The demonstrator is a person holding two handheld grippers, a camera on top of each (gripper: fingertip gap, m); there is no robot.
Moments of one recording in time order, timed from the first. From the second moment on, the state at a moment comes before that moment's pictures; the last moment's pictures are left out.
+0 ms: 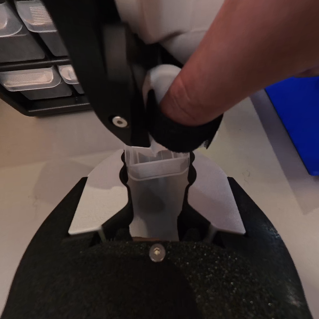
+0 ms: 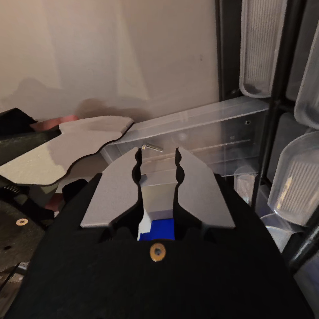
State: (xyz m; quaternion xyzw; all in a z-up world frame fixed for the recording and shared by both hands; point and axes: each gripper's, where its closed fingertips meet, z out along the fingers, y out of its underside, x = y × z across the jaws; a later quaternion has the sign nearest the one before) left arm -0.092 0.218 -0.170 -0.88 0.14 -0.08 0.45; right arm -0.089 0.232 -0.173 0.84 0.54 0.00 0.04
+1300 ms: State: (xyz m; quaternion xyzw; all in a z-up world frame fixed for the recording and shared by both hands) left arm -0.094 0.214 -0.151 -0.85 0.13 -0.14 0.49; right arm -0.101 0.234 -0.065 0.80 0.46 -0.18 -0.34
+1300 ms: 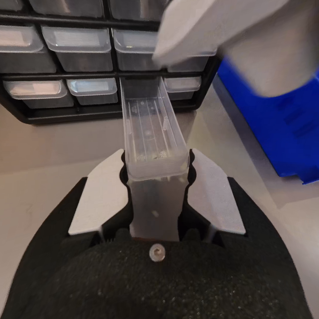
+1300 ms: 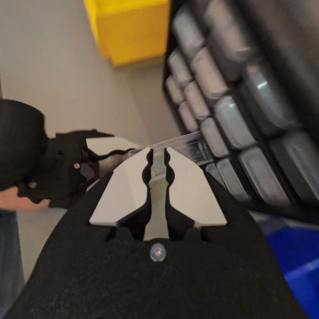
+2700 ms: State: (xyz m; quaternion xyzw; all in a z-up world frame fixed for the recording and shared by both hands) left arm -0.089 0.231 -0.132 -0.75 0.65 -0.11 0.09; right arm -0.090 0.203 -0.149 0.86 0.05 -0.07 -0.51
